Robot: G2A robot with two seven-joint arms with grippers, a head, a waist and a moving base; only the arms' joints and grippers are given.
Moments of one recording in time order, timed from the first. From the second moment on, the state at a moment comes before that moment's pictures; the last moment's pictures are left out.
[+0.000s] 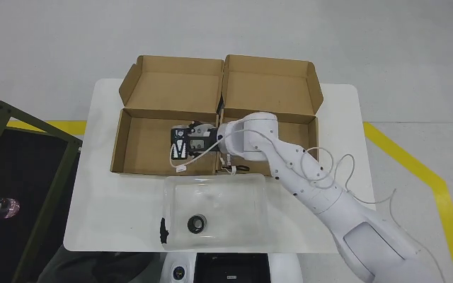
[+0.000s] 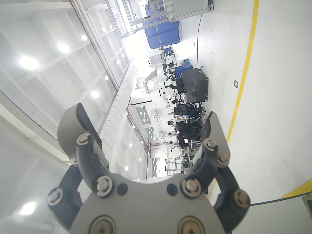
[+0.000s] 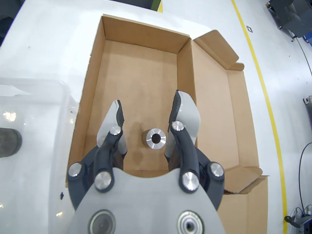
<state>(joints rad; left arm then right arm) -0.29 -0.19 -0.48 -1.38 1.96 -0.31 0.15 -0.62 -1.44 0.70 -1.40 -1.37 -0.78 0.37</state>
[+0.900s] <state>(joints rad) -0.29 -0.19 -0.48 -1.38 1.96 -0.31 0.15 -1.03 -1.33 0.79 -1.84 -1.44 -1.00 0.39</state>
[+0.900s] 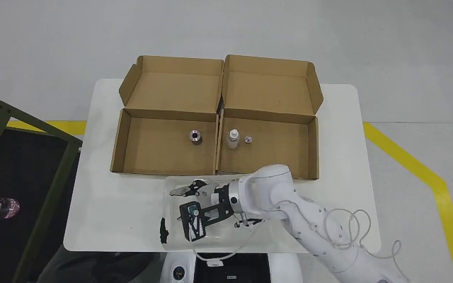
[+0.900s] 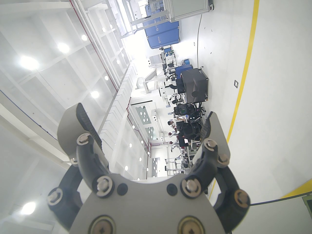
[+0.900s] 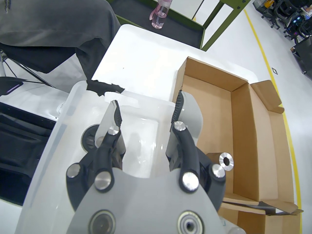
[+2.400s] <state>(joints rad) -0.29 -0.19 -0.48 -1.38 1.96 -0.31 0.15 -0.97 -1.24 0.60 -1.67 -1.53 -0.98 0.33</state>
